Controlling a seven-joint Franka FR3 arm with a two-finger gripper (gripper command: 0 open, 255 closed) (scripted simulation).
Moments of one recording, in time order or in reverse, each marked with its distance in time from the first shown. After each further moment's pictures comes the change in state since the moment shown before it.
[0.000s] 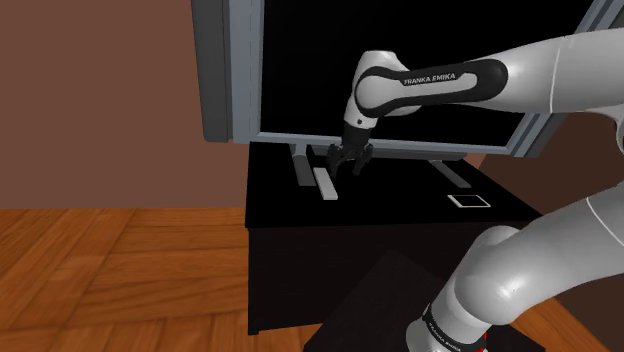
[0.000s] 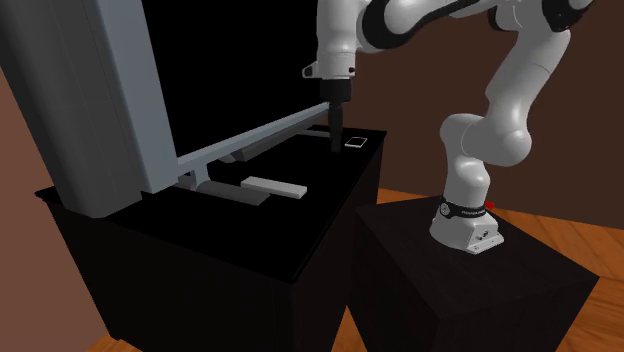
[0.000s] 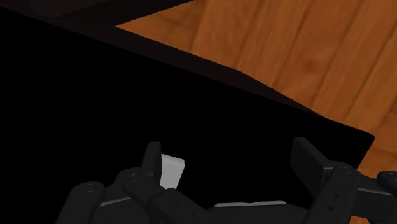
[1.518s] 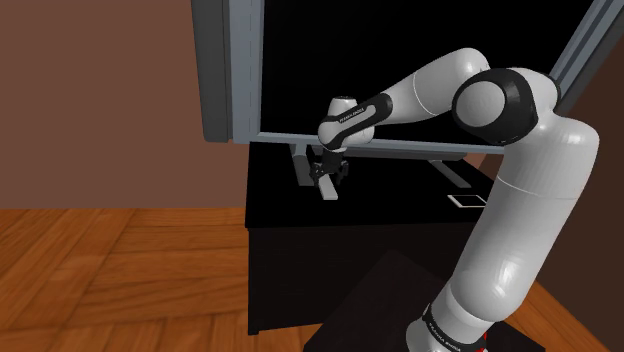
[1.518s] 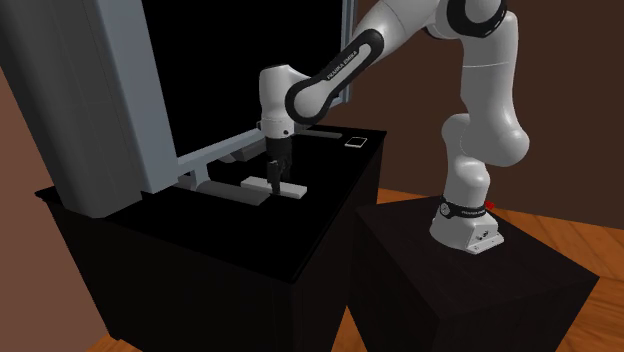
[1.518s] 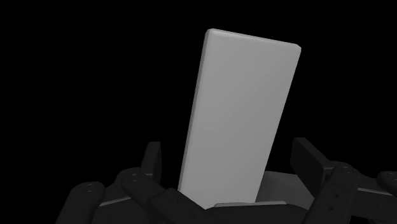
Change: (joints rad) arm -0.082 0.598 -0.073 0.244 -0.028 0.358 0.016
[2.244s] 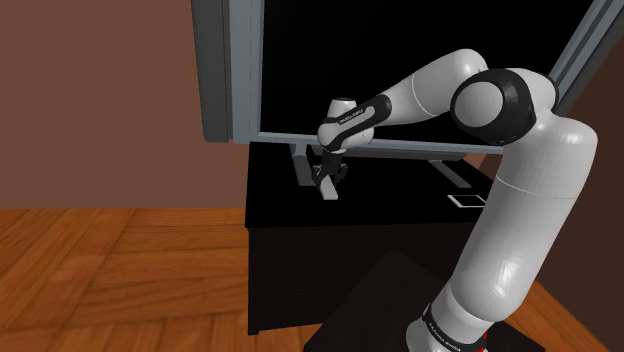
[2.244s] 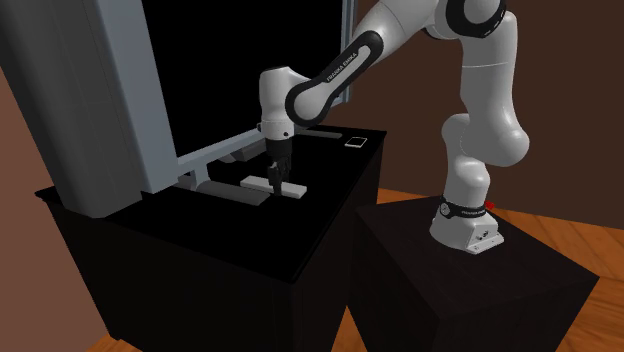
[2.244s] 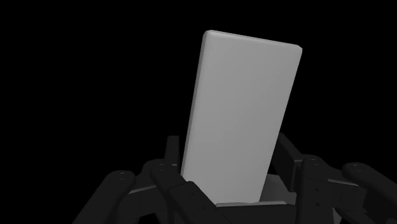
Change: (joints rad) arm 0.000 0.007 0.000 -0.004 0.001 0.012 0.001
